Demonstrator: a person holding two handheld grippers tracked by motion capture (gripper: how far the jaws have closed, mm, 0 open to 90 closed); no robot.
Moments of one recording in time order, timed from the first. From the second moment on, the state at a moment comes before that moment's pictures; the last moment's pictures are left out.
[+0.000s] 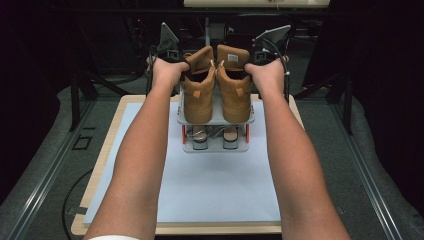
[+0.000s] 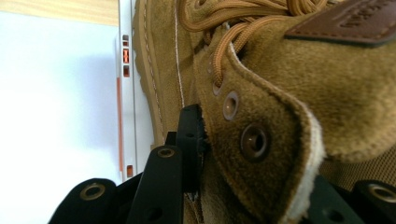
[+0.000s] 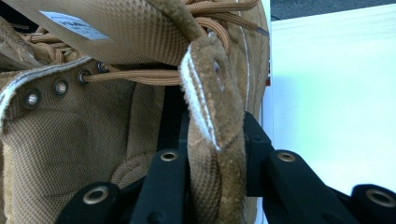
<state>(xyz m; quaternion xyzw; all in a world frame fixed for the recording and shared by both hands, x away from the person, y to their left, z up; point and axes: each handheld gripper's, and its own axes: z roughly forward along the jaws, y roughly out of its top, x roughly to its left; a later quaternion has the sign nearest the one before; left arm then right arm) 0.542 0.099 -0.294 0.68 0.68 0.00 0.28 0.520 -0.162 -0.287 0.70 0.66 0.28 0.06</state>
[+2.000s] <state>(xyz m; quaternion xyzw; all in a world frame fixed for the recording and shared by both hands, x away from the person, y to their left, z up) 0.504 0.106 -0.235 0.72 0.63 0.08 0.29 0.491 -0.168 -0.235 0.65 0.69 0.29 0.10</state>
